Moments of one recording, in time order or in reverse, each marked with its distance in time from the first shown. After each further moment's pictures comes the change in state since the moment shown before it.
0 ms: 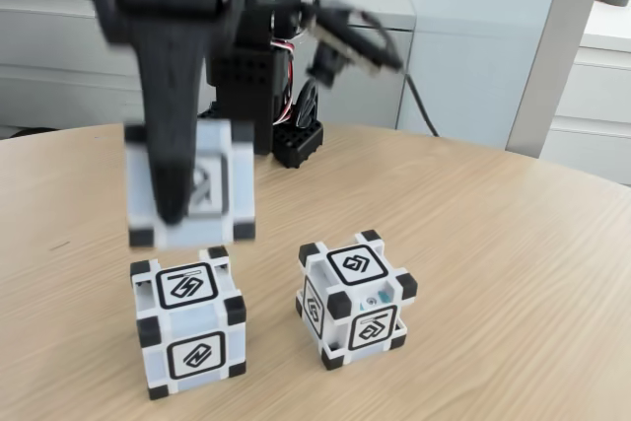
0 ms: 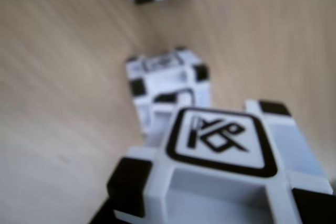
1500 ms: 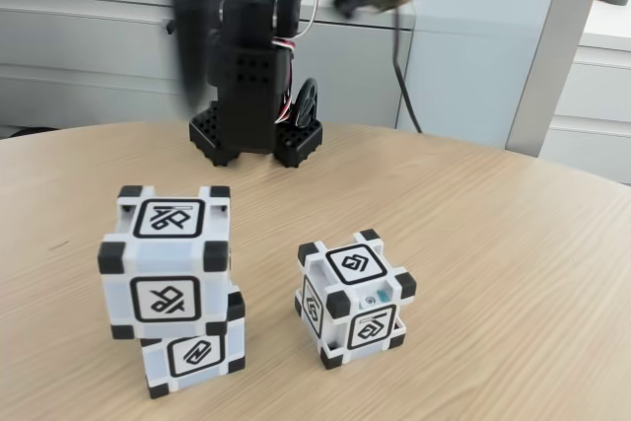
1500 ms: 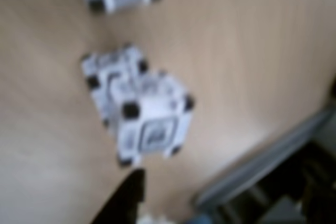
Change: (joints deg) arm -9.2 14.7 0.0 0.0 2.8
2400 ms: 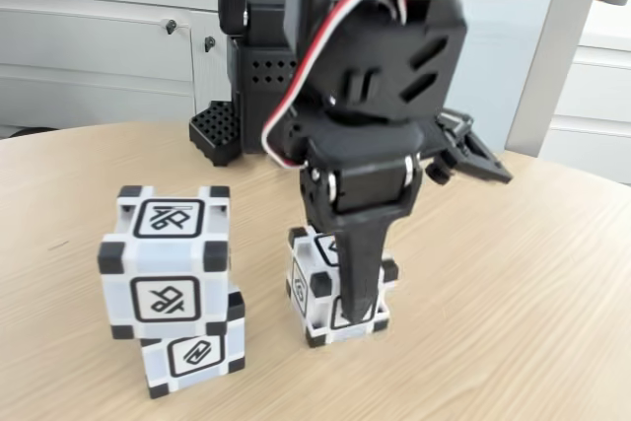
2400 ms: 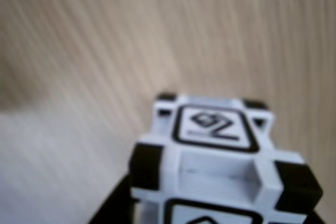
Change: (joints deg) arm -14.7 -37.5 -0.3 -1.1 12.7
